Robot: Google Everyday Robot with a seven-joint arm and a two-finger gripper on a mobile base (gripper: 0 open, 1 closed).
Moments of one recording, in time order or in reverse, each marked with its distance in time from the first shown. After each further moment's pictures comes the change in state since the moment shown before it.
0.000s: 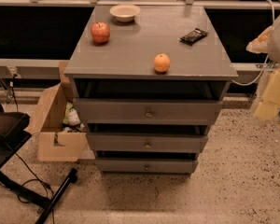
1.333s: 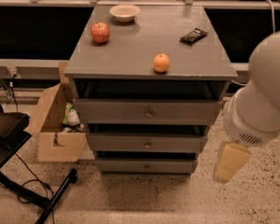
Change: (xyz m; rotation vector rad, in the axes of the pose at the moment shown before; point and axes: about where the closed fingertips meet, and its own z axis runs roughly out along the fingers) arm 0.009 0.071 0.115 0.025 0.129 0.064
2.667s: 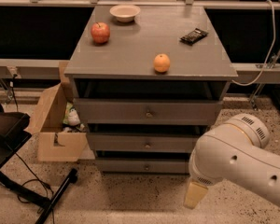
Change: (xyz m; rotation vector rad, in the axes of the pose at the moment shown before) arm -0.011 0.052 0.180 -0.027 -0.008 0.011
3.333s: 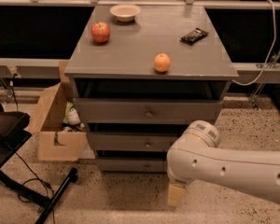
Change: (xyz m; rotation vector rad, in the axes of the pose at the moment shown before) arm -0.033 0.010 0.076 -0.042 0.042 -0.077
